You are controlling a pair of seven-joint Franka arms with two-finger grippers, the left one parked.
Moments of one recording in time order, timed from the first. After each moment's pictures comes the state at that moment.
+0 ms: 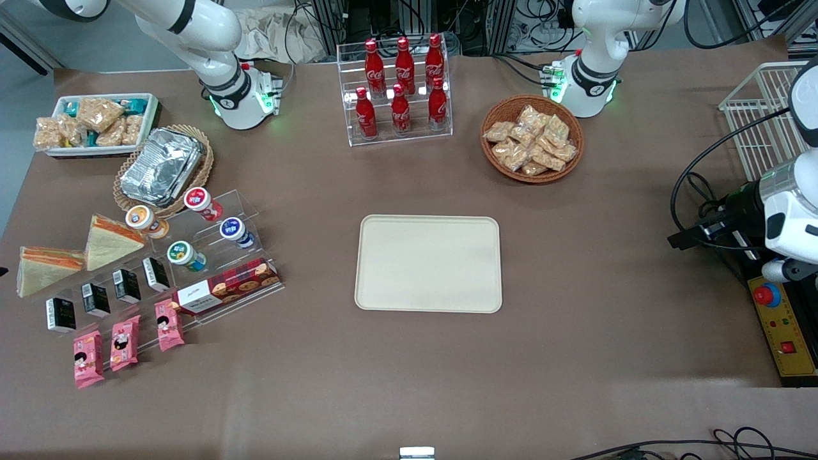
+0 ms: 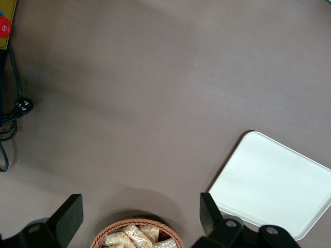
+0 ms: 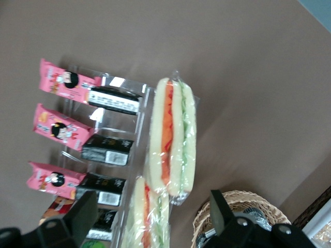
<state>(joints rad) -0.30 0.39 -0.28 -1.47 0.13 1.75 0.36</state>
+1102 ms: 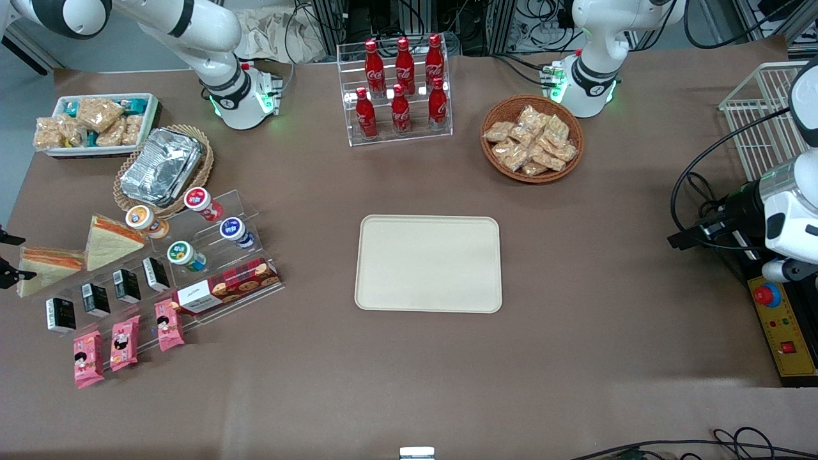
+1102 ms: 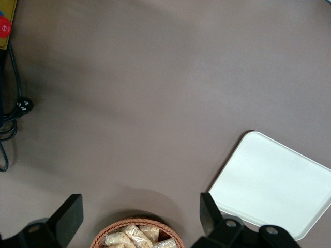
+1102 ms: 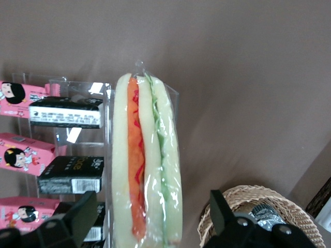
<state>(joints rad) -0.31 0.46 -0.28 -1.52 0.13 1.81 0.47</state>
